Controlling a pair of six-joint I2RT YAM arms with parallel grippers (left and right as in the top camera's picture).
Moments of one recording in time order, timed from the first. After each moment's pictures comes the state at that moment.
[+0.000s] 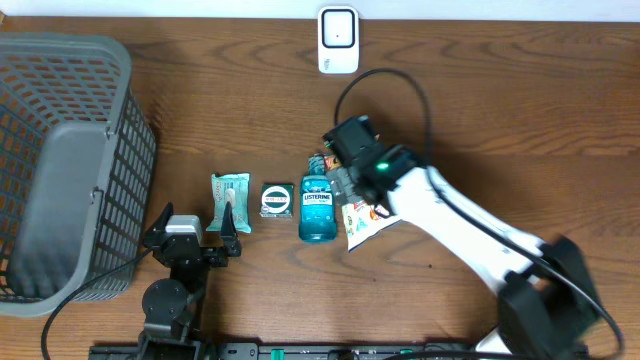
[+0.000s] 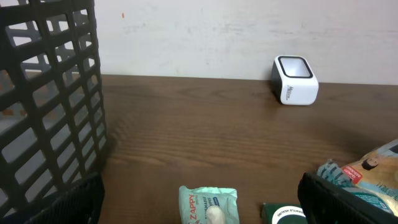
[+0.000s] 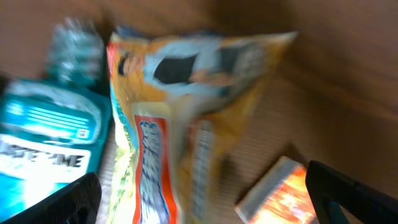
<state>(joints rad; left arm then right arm) -0.14 0.02 0.02 -0.12 -0.11 -0.07 0.69 1.75 1.25 -0.73 0.32 0.27</state>
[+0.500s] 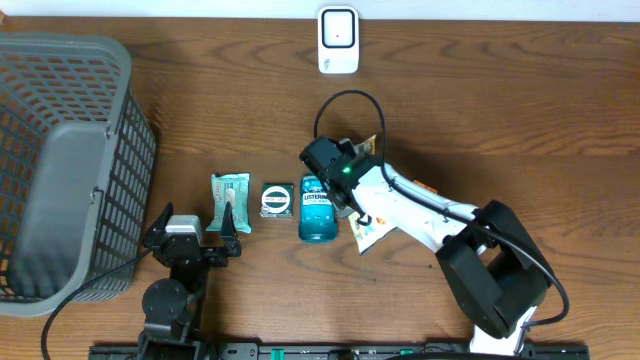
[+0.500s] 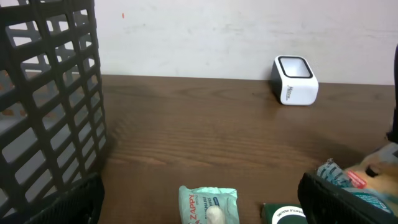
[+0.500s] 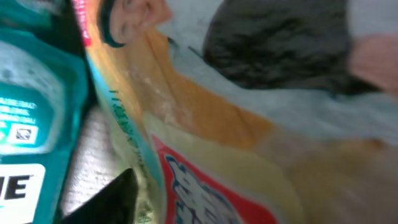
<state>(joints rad) -0.14 0.02 0.02 -0.12 -0.11 -0.07 0.74 1.94 1.28 -0.76 0.36 0.31</state>
